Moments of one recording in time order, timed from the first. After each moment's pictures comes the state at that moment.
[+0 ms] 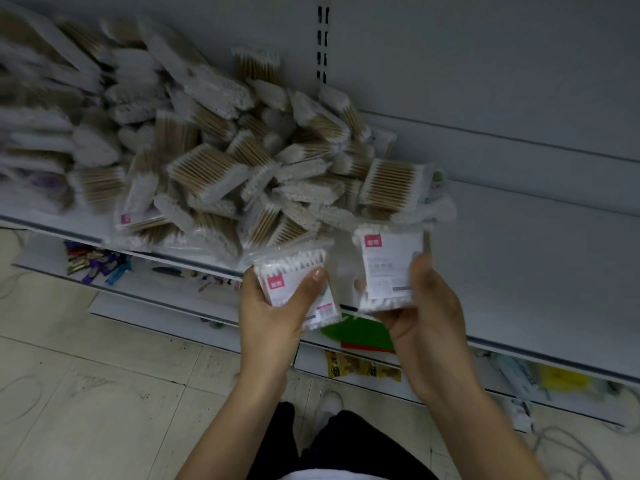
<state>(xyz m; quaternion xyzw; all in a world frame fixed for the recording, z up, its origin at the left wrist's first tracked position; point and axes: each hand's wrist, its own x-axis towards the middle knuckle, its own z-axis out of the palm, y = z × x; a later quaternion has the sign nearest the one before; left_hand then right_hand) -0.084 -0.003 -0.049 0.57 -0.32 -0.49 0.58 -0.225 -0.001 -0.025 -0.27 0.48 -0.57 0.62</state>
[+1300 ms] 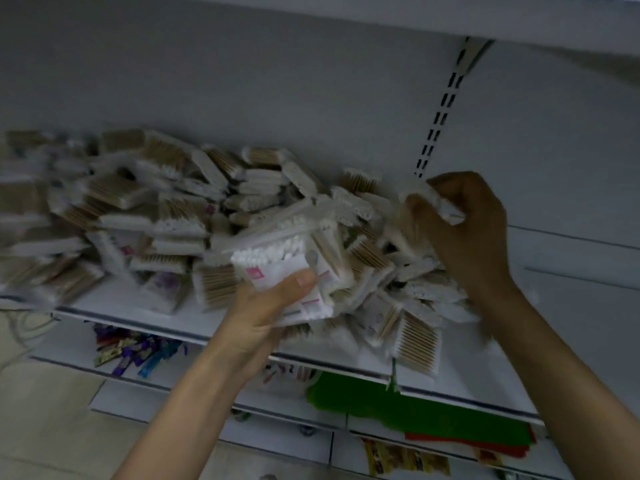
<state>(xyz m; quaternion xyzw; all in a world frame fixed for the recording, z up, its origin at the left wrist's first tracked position) 0.124 -0.092 0.028 0.32 -0.36 -0.68 0.55 -0.095 -0.150 0.065 -0.63 0.55 -0.54 0.12</state>
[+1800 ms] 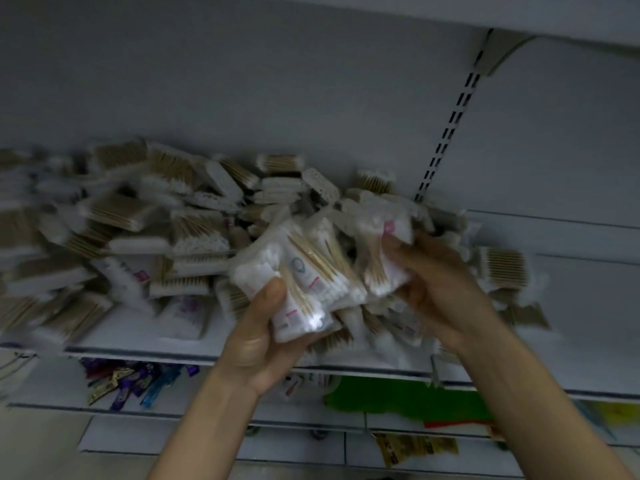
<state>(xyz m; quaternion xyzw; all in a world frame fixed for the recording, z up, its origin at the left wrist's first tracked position) 0.191 -0.117 0.006 0.15 -0.23 -0.82 0.50 0.004 -0.113 0.053 -0.38 0.47 -0.57 0.55</state>
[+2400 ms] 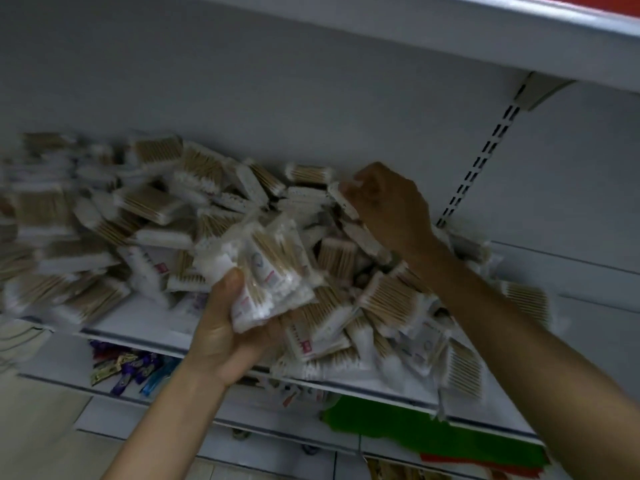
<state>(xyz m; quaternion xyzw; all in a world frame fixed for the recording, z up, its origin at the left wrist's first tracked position) 0.227 -0.135 -0.004 0.15 -0.20 -0.78 0.58 0.034 -0.236 0.072 -0.72 0.62 -0.32 0.05</state>
